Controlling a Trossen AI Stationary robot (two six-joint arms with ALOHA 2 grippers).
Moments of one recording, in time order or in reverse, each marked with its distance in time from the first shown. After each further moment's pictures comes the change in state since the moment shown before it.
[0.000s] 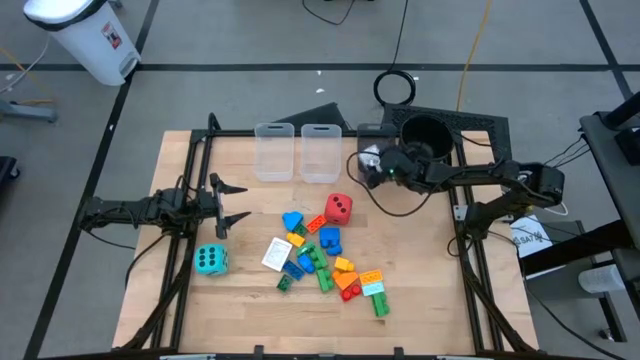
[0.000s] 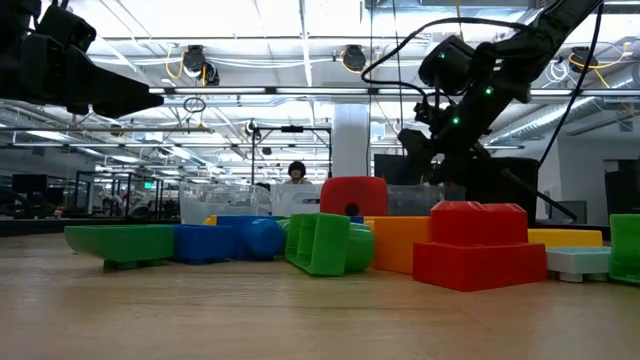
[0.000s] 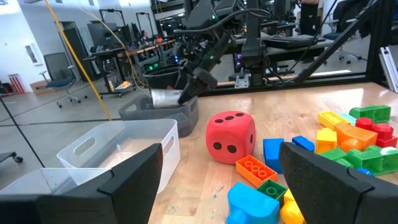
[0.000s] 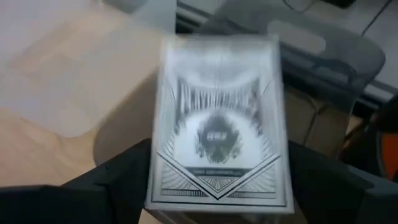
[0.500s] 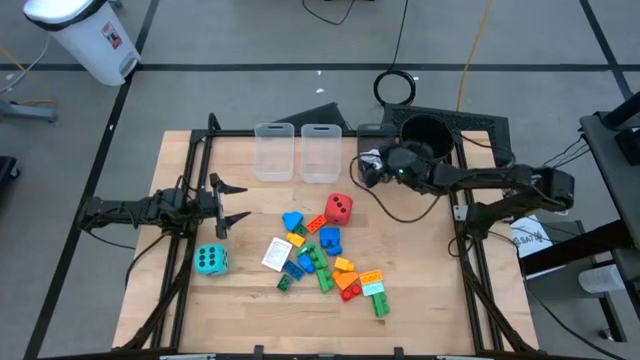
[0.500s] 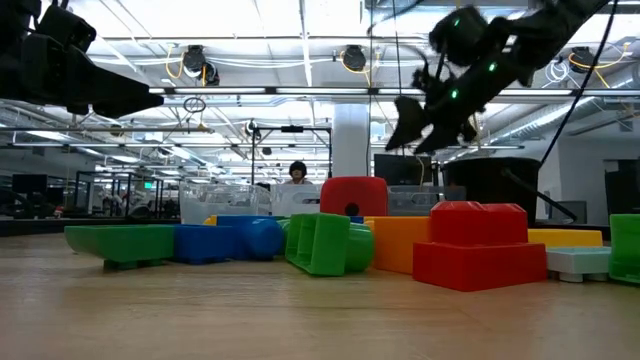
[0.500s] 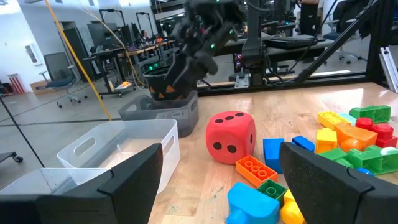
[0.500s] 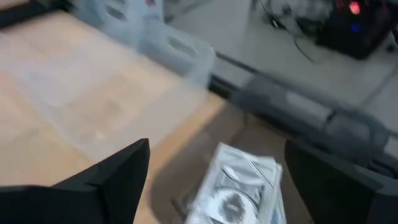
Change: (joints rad) left arm 0.000 0.000 0.000 0.000 0.000 0.000; right arm 0.043 -0.089 0.000 0.138 -0.003 -0.144
